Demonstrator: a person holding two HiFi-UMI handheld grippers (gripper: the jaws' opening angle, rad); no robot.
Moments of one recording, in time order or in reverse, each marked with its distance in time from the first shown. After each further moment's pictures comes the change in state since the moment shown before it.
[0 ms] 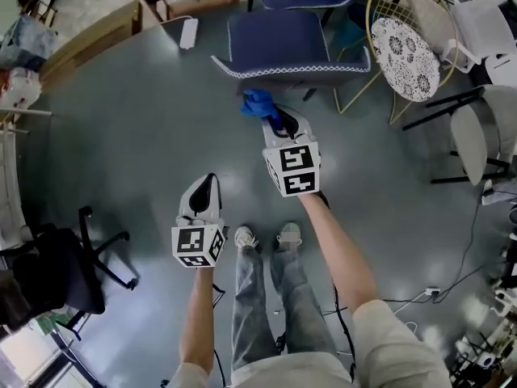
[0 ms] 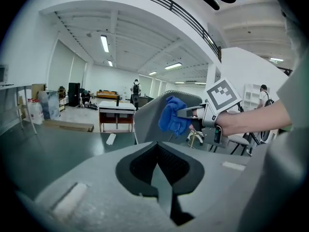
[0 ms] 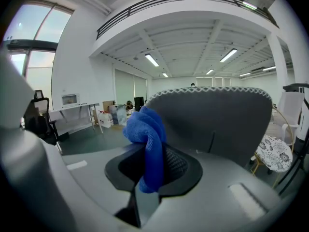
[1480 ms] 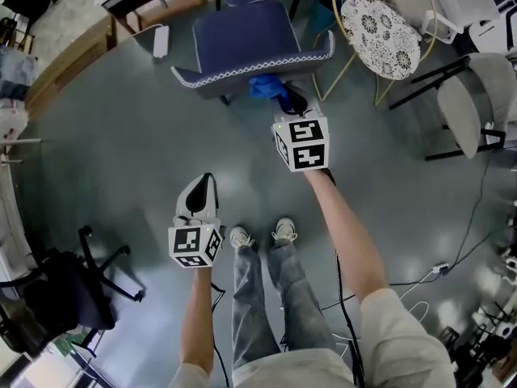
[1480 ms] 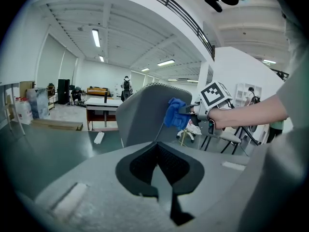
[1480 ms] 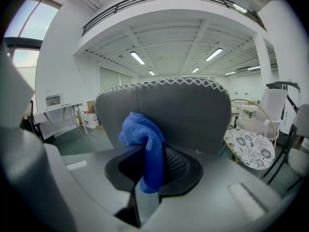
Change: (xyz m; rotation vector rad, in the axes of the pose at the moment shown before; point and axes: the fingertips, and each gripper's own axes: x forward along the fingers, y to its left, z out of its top) left arm 0.042 -0.051 -0.001 0.019 0.038 -0.095; right arm -0.015 -0.122 -0.012 0.063 0.029 -0.145
